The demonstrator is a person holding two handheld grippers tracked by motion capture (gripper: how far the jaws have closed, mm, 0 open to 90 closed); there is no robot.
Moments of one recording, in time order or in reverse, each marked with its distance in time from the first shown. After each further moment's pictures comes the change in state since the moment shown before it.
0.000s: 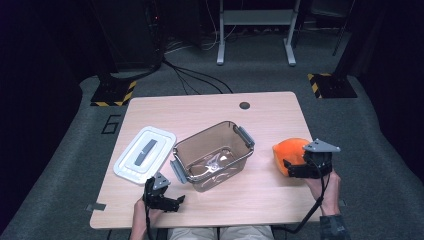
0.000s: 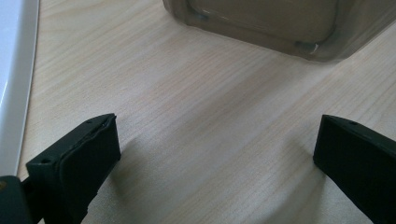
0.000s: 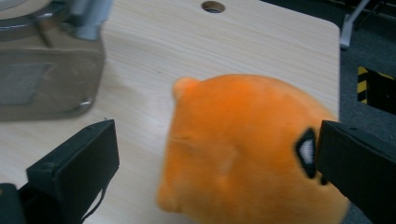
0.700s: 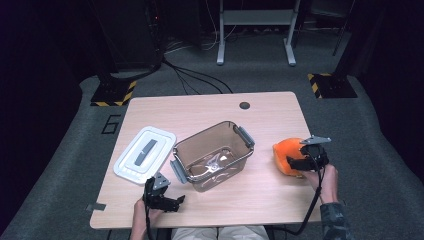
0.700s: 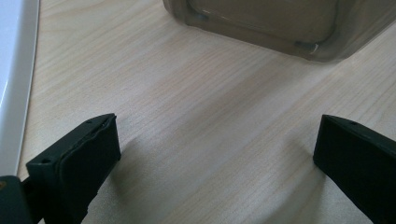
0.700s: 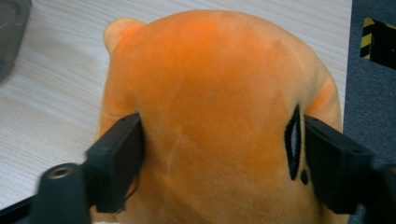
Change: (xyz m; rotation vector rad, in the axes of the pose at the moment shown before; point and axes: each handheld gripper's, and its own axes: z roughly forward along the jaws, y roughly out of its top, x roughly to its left) left arm 0.000 0.000 0.000 0.000 0.001 0.000; right arm -0.027 -0.012 0.052 0.184 -0.024 0.042
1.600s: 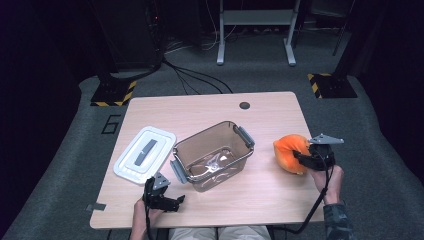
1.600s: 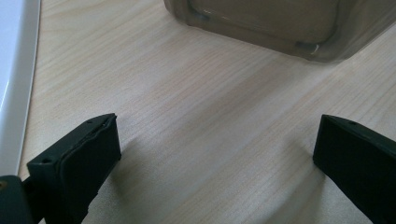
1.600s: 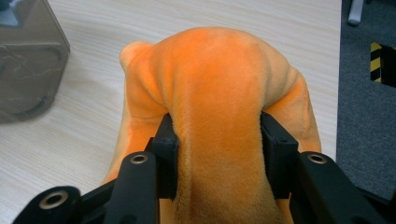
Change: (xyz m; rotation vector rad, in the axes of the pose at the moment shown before) left arm 0.000 0.000 0.000 -0.006 0.004 -0.002; right arm -0.010 0.000 -0.022 -0.137 0.058 0.018
